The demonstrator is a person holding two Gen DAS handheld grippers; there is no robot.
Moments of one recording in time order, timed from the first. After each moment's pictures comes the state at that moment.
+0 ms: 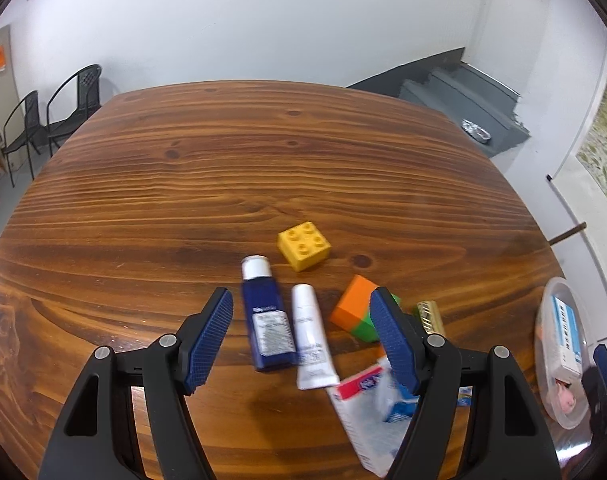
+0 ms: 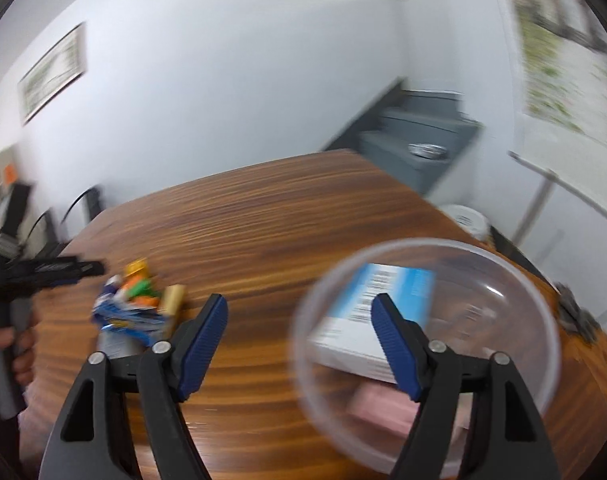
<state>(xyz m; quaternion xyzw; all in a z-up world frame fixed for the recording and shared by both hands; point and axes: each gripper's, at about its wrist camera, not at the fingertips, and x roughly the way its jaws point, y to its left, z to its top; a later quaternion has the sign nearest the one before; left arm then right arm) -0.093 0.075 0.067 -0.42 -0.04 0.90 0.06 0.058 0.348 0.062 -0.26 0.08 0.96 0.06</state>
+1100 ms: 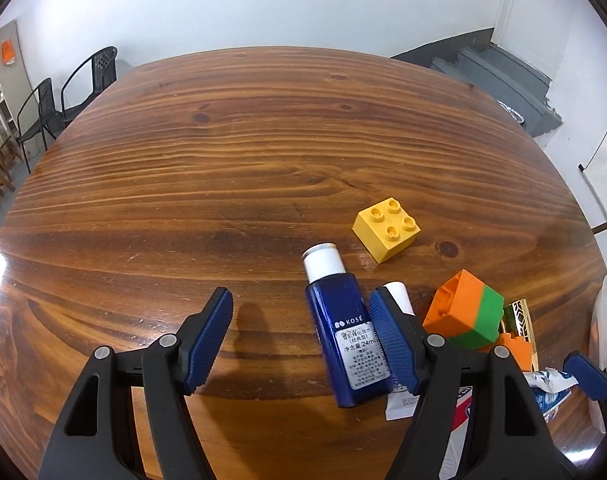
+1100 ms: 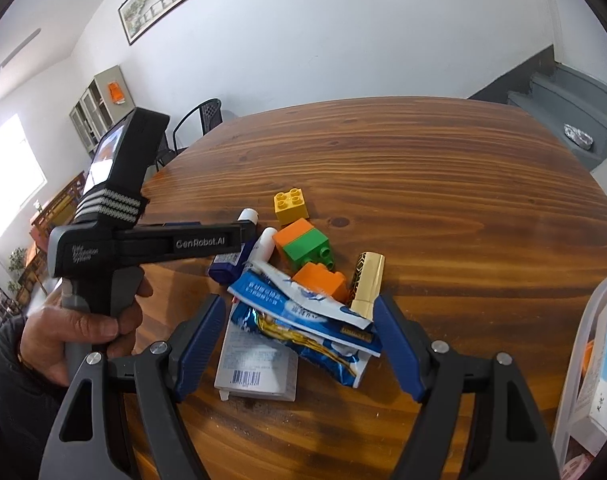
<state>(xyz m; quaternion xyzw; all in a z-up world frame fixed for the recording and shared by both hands) -0.129 0.046 0.020 -0.46 -0.02 0.89 0.03 -0.030 0.248 0.032 -0.37 0.05 0.91 -0.17</state>
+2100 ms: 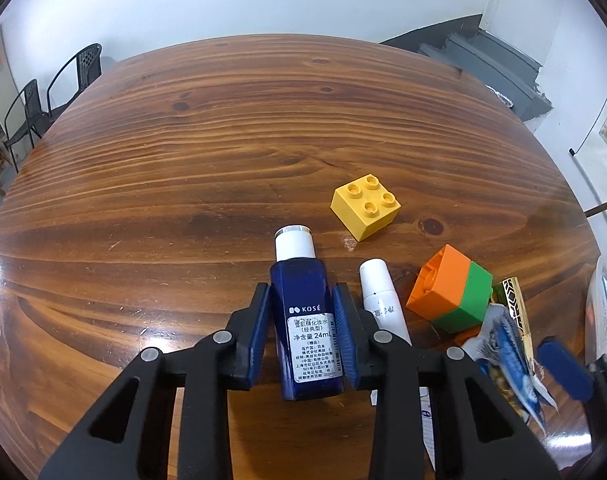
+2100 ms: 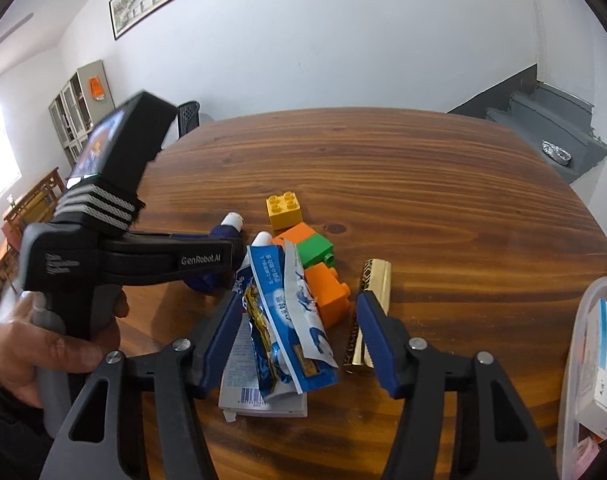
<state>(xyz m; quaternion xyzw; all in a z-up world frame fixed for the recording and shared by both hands) -0.127 0.058 0.014 -0.48 -0.02 0.87 0.06 -0.046 0.215 0.019 -0.36 0.02 0.93 -0.11</state>
